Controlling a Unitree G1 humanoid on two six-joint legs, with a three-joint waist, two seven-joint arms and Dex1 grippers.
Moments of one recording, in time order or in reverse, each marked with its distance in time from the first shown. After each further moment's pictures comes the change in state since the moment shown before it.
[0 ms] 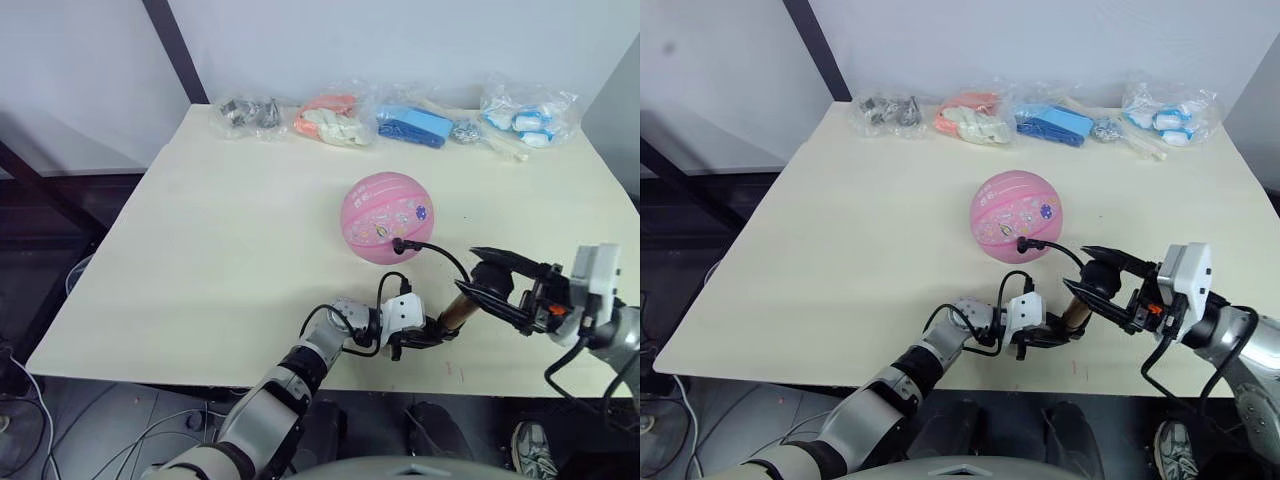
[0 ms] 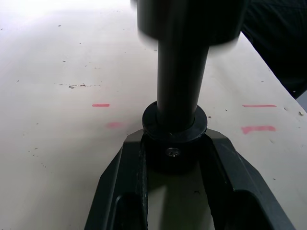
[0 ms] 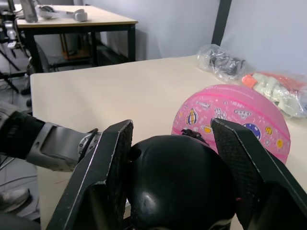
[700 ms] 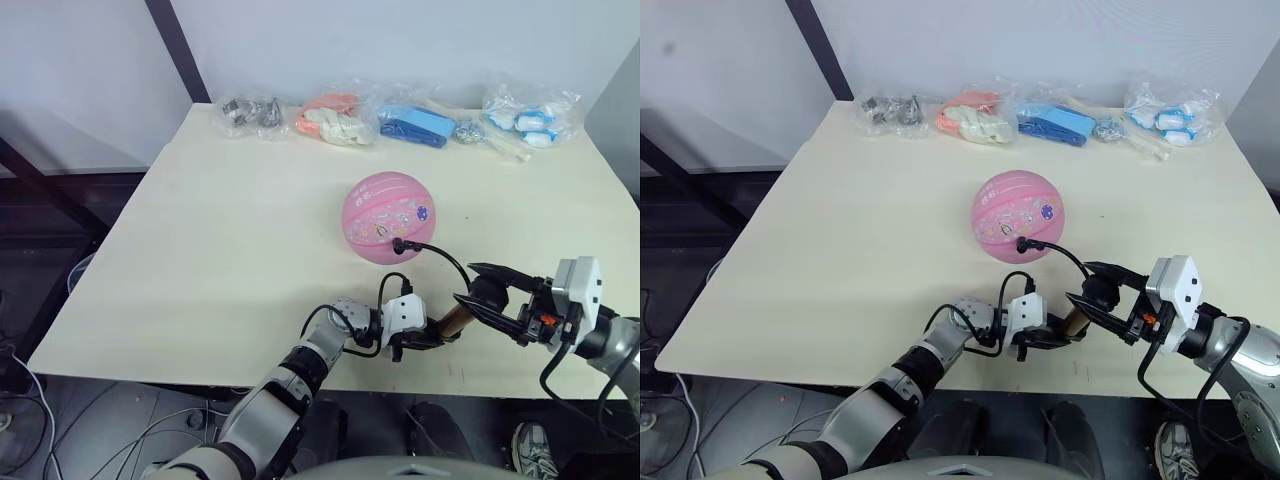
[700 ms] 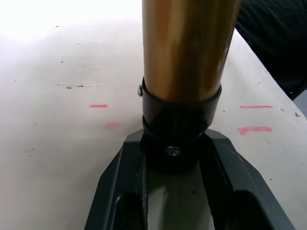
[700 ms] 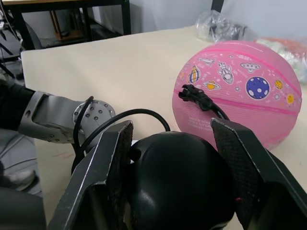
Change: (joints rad) left arm 0.000 -0.006 0.000 0.000 -0.003 -0.001 -0.009; right arm 0.012 -0.062 -0.048 -0.021 0.056 0.082 -0.023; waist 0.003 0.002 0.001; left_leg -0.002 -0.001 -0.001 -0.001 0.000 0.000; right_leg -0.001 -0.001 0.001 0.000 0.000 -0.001
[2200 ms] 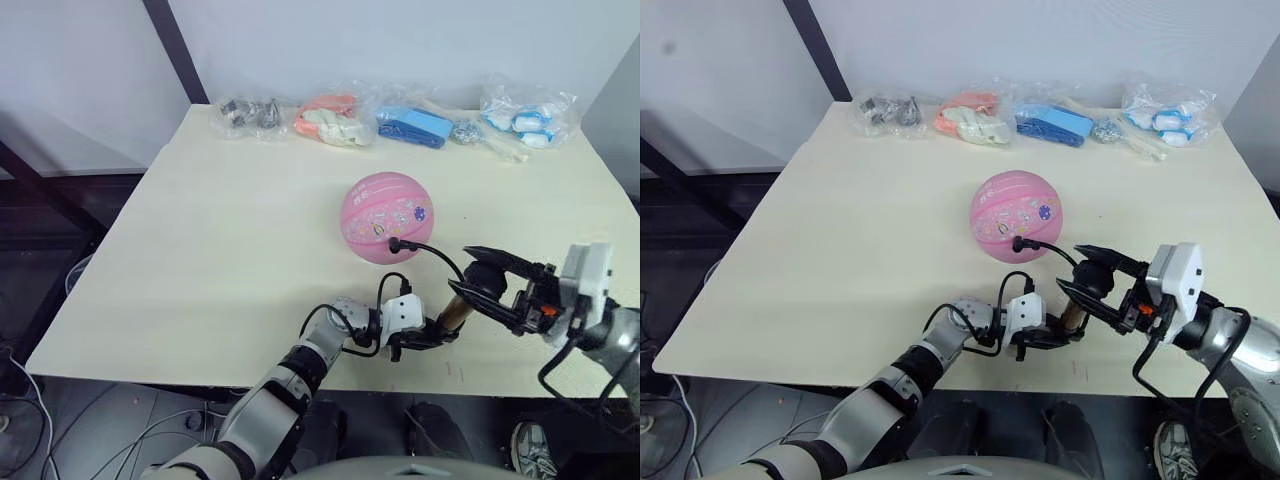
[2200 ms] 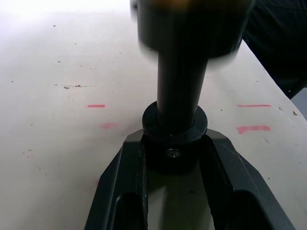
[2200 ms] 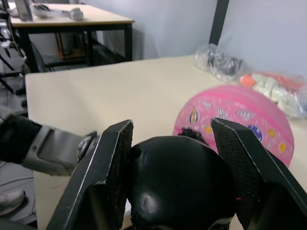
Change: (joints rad) left arm -0.004 0.009 0.000 0.008 0.001 -0.001 -0.008; right arm -0.006 0.064 0.090 -0.029 -0.087 -0.069 -0.045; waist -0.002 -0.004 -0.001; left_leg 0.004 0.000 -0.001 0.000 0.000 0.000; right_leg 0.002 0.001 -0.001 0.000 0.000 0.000
